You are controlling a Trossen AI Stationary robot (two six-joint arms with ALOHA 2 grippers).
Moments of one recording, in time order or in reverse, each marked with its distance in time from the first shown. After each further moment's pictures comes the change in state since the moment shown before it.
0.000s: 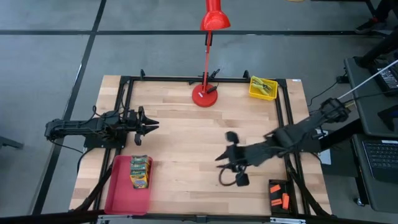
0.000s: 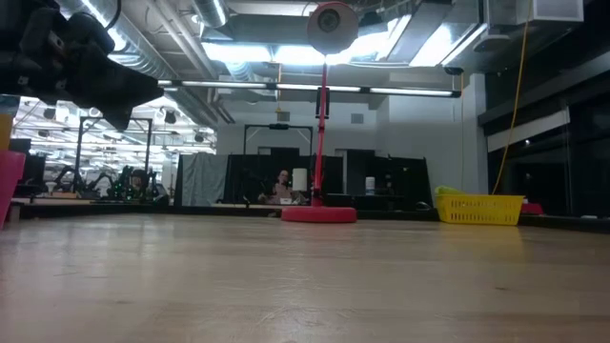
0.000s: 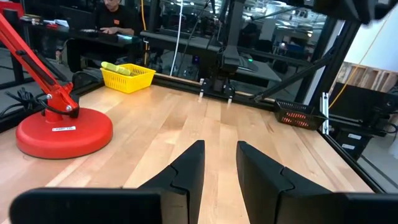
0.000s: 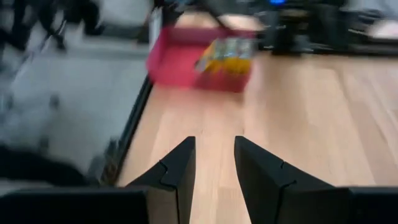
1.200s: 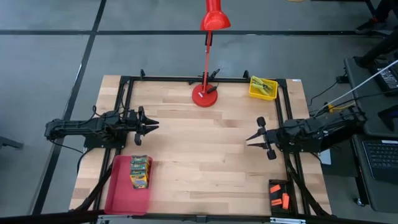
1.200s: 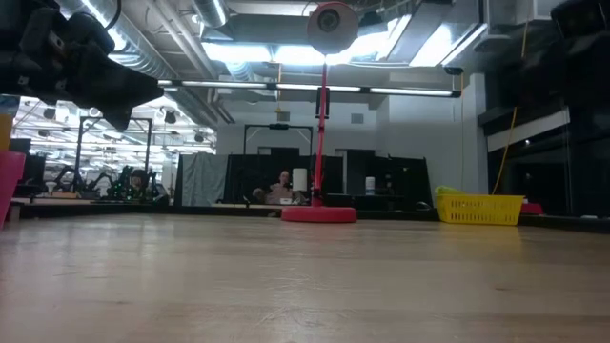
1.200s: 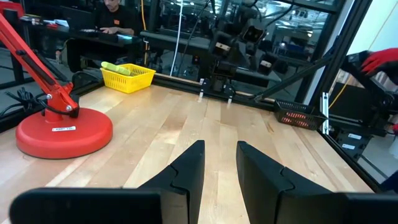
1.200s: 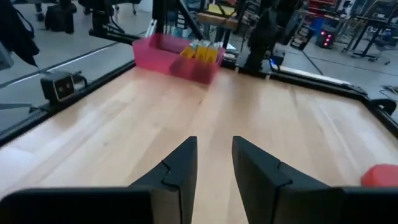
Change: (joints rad) left arm 0.000 0.000 0.000 0.000 0.000 0.000; right arm -0.263 -1.053 -1.213 0.544 -0.286 -0.448
